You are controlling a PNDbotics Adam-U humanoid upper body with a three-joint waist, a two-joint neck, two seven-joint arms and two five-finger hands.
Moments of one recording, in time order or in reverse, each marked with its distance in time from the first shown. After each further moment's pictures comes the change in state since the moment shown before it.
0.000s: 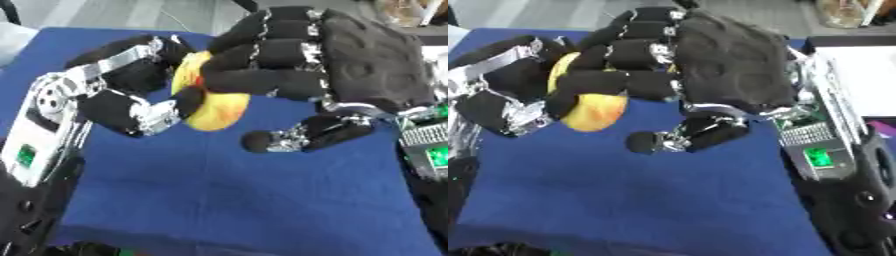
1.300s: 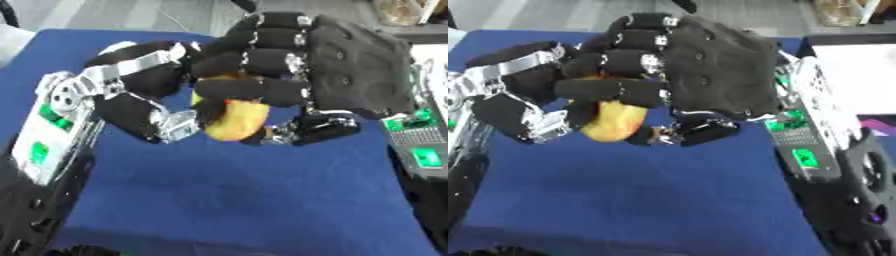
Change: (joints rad) left arm -0.030 -0.004 -0.053 0.003 -0.037 0.050 -0.042; right arm 0.000 0.002 0.019 0.025 0.165 -0.005 -0.101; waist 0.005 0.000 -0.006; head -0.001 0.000
